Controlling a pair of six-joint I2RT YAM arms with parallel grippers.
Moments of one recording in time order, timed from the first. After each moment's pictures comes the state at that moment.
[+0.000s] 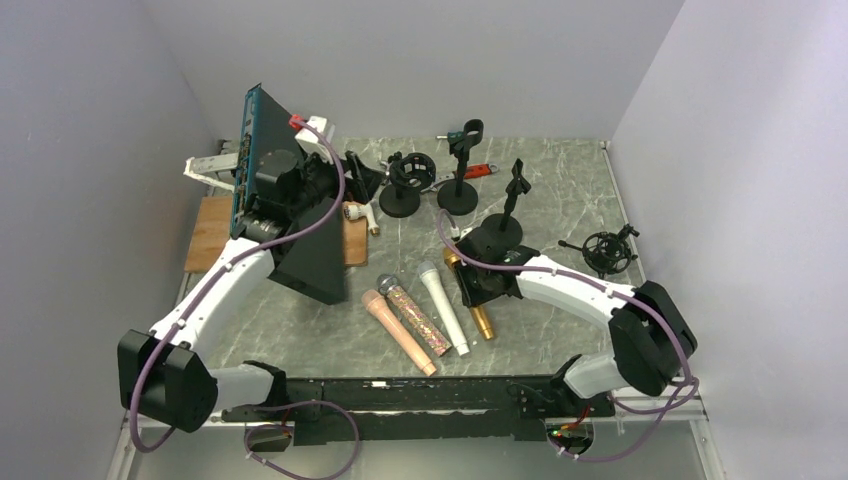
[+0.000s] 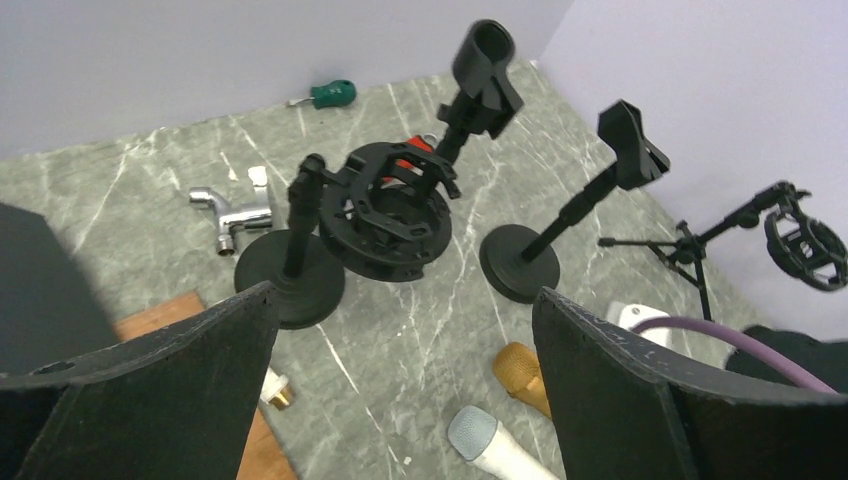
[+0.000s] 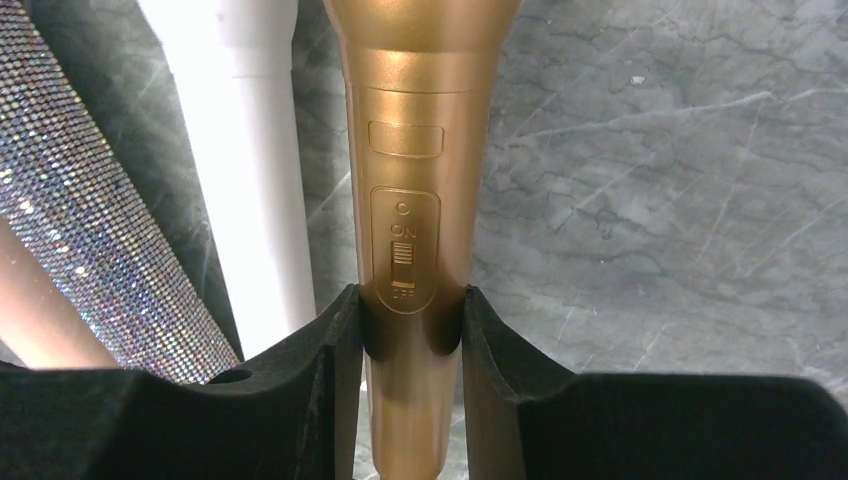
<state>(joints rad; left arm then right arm) -0.31 1.24 1.05 0.10 0.33 -0.31 0.73 1.39 0.84 -0.56 0.09 0.31</state>
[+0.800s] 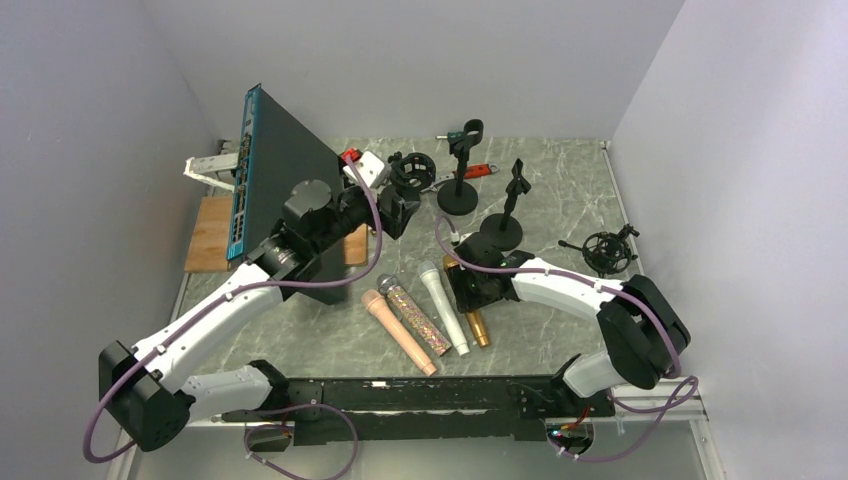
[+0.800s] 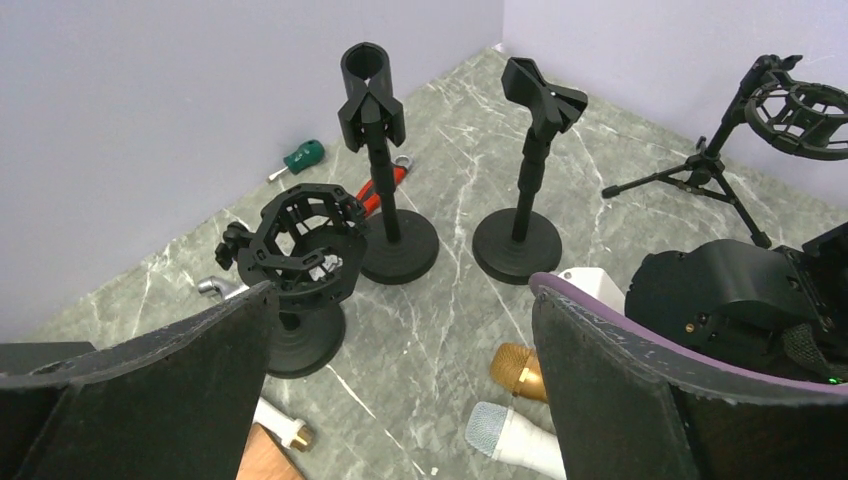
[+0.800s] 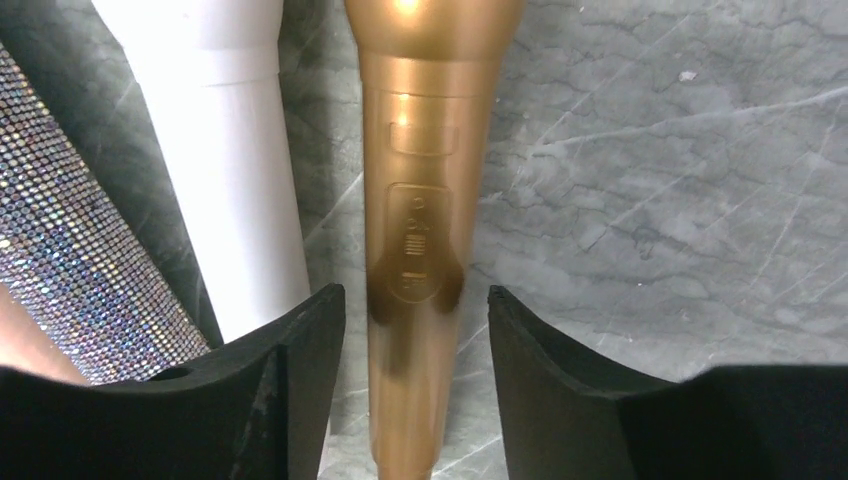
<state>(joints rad) -0.66 1.14 1.02 0.10 0.10 0.05 0.72 1.45 0.79 -0.46 0.05 0.35</state>
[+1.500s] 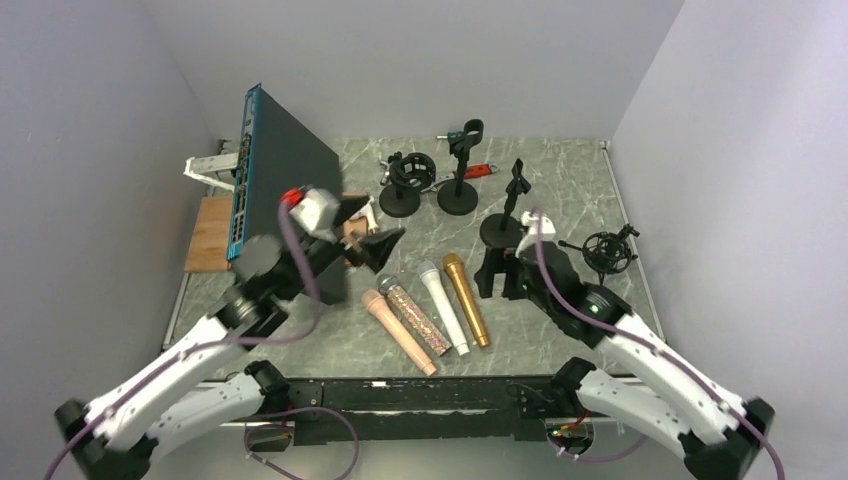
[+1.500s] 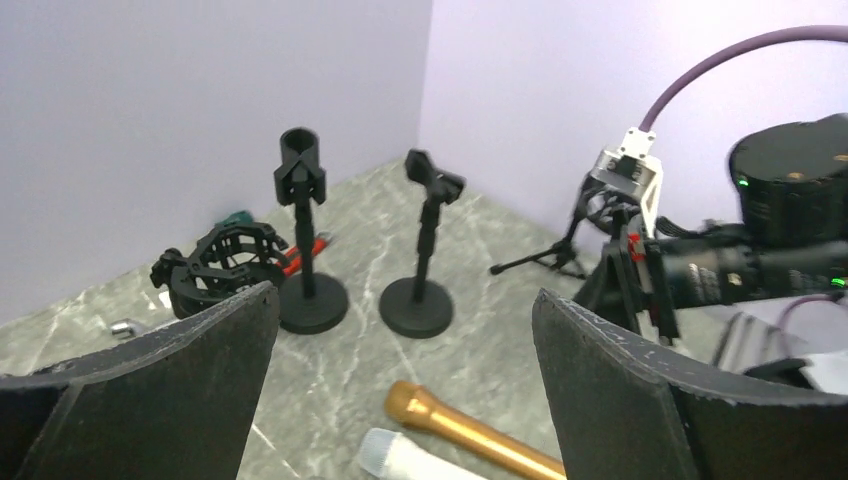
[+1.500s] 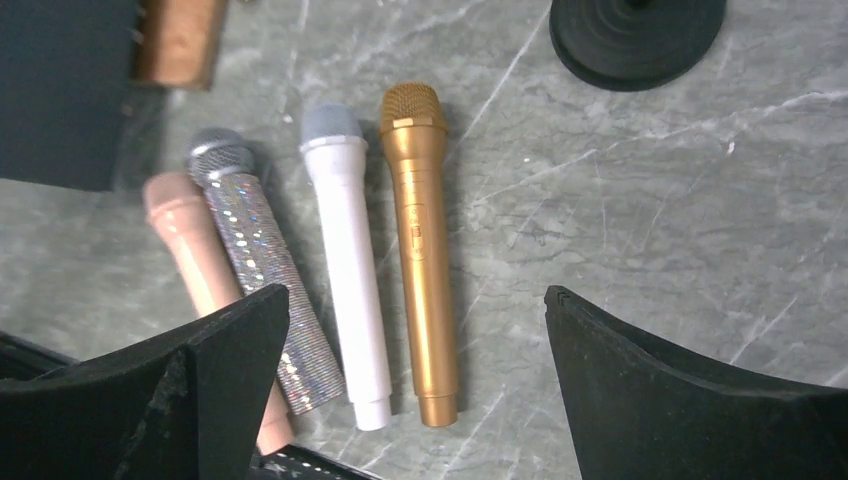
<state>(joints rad) -0.77 0.86 0.85 0.19 0.05 -0.10 0.72 0.83 0.76 -0.58 0.26 0.49</state>
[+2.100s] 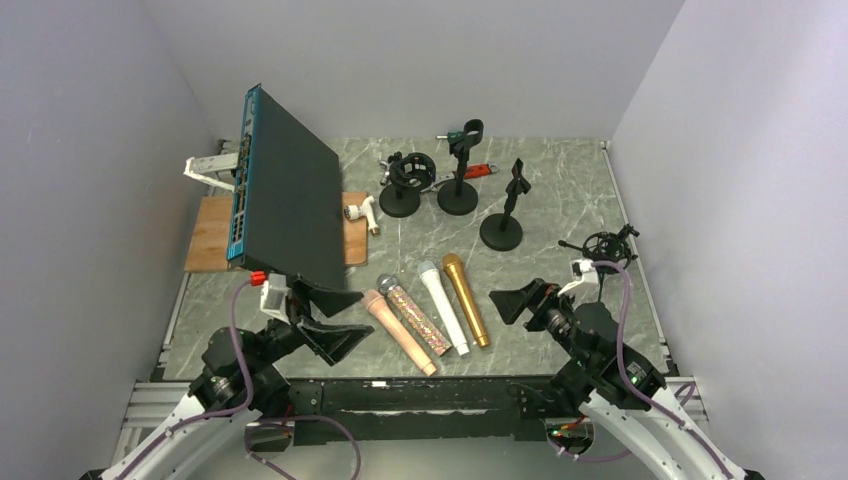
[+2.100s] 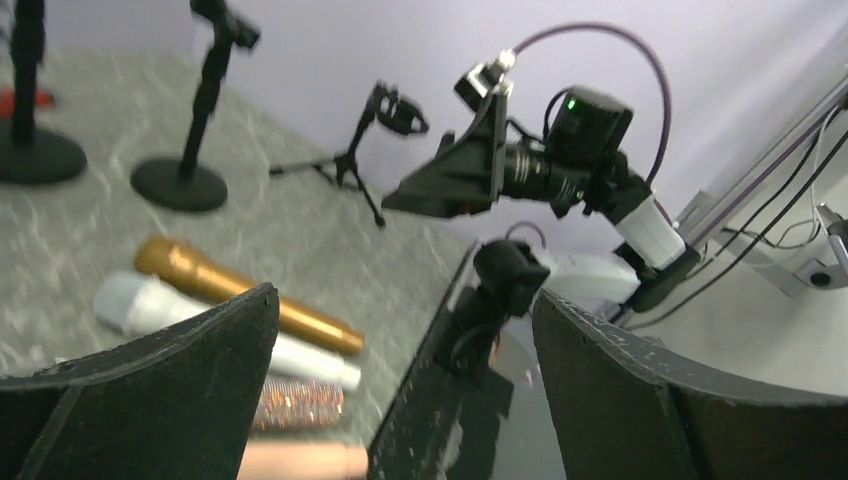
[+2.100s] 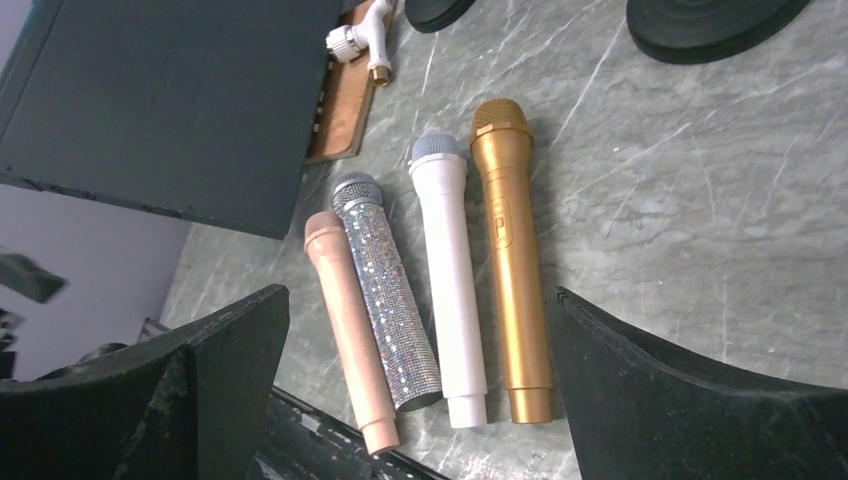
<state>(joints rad) -0.79 0.00 0.24 0.15 0.27 -0.59 0.72 0.17 0.43 -0.52 0.22 0.75</state>
